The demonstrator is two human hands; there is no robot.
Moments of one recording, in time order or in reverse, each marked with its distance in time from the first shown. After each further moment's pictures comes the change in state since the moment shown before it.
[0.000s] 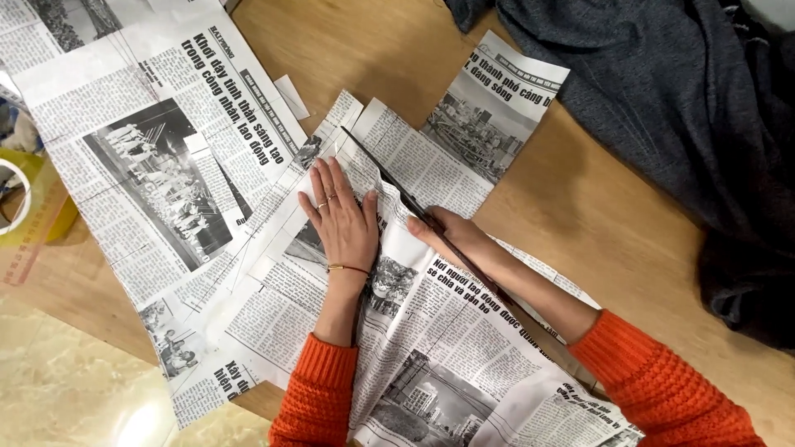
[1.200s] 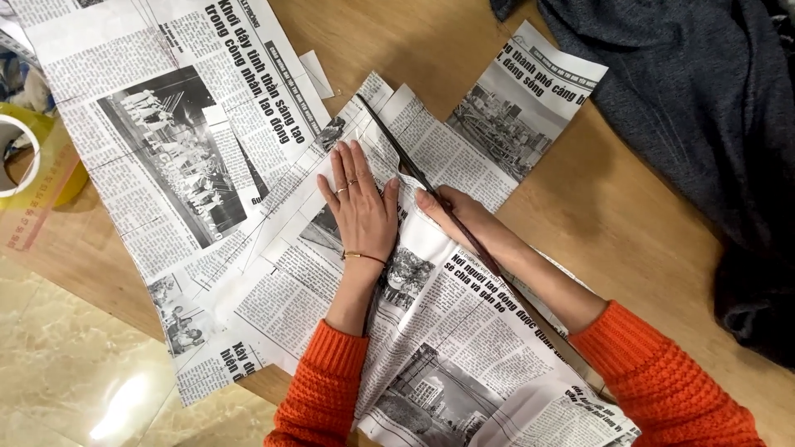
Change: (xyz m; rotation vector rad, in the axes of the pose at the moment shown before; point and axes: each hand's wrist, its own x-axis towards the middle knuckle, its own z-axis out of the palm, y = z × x) left_hand 0.000 0.000 0.002 0.003 0.007 -0.007; right_hand 0.017 -0.025 0.001 0.011 0.020 0.015
